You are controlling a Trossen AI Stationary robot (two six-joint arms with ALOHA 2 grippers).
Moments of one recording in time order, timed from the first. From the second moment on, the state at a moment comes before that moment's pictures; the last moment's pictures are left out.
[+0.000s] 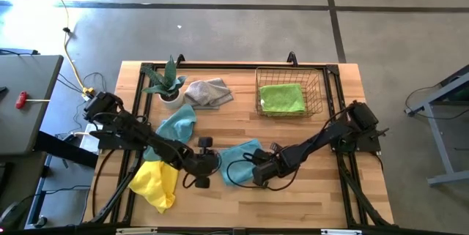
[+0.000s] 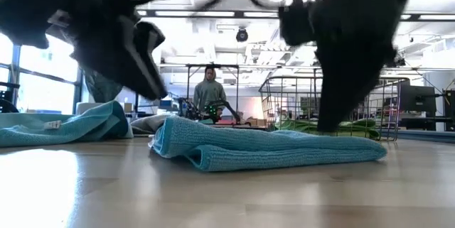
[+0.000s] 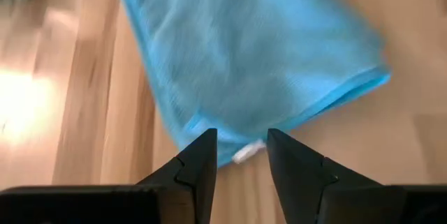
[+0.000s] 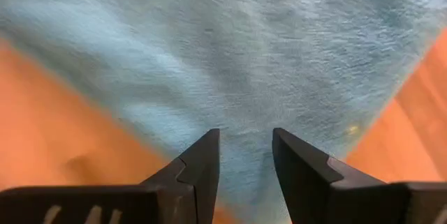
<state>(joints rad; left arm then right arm) -0.37 1.66 0.90 -0.24 -0.41 -0.27 0.44 1.87 1.16 -0.56 0.24 0.92</state>
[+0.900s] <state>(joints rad) -0.30 1.87 0.90 0.04 -0.30 -0.20 0.57 1.94 1.19 -0.14 0.37 0.29</state>
